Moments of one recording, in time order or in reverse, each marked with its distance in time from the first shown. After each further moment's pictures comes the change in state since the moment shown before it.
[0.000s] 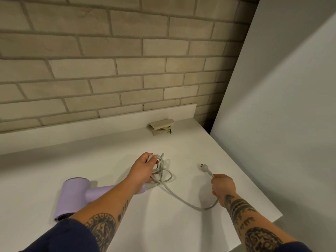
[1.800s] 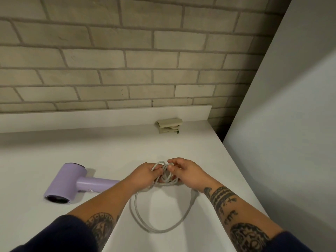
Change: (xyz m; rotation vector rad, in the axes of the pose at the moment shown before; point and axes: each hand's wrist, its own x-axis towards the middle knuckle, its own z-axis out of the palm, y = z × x) left_hand 0.009 -0.021 0.028 0.534 -0.073 0.109; right_hand -0.003 -0.071 0.046 -0.423 -0.855 -0.620
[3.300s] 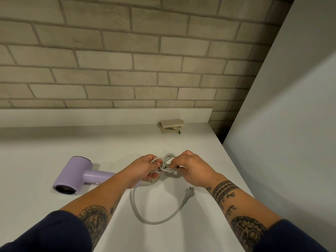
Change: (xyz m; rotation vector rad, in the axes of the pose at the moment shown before) left_hand -0.017 0.006 -0.015 -0.414 -0.032 -0.138; right_hand -0.005 0.000 -0.015 -0.666 0.052 -0.401
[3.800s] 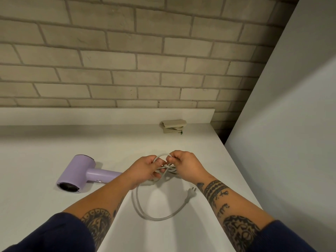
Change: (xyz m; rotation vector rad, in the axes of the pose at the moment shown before) left_hand -0.012 -0.004 0.002 0.036 0.029 0.120; right_hand 0.015 -0.041 0.005 0.407 0.103 0.292
